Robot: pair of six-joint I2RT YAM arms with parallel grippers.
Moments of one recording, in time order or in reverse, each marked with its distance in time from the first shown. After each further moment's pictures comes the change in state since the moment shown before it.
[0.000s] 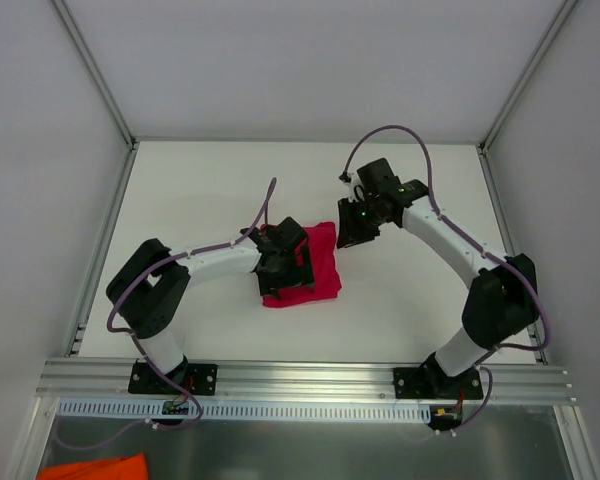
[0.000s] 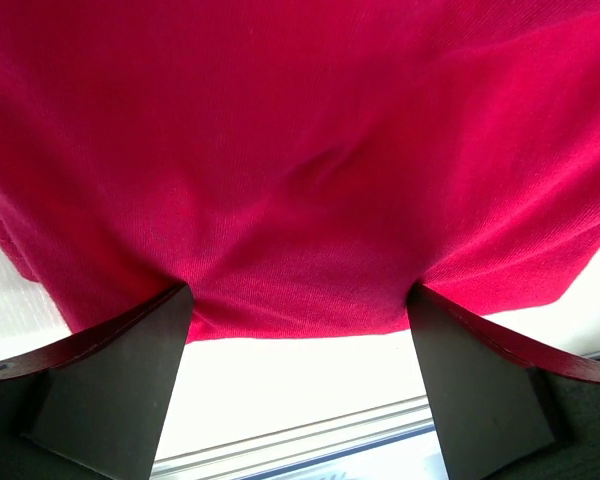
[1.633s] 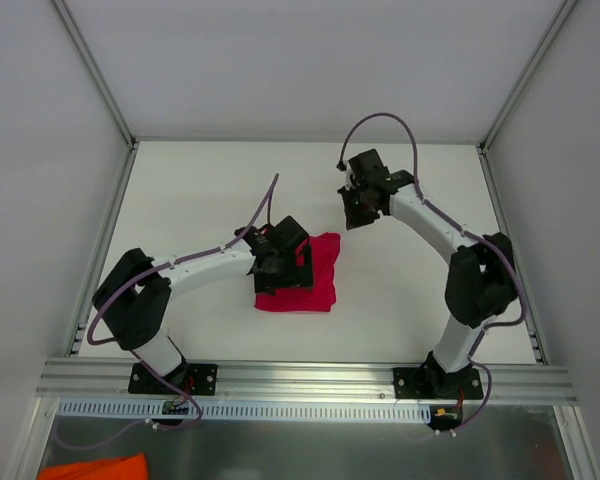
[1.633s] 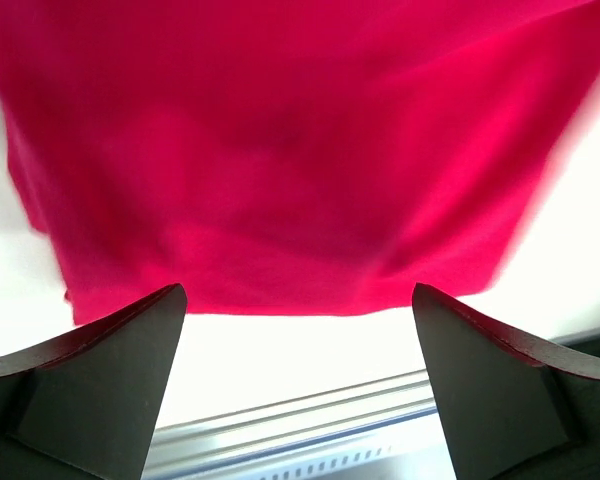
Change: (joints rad) left arm -0.046 -0.087 -0.002 -0.111 -0.060 0.051; right arm -0.015 0.250 0.101 0.113 0.210 -0.093
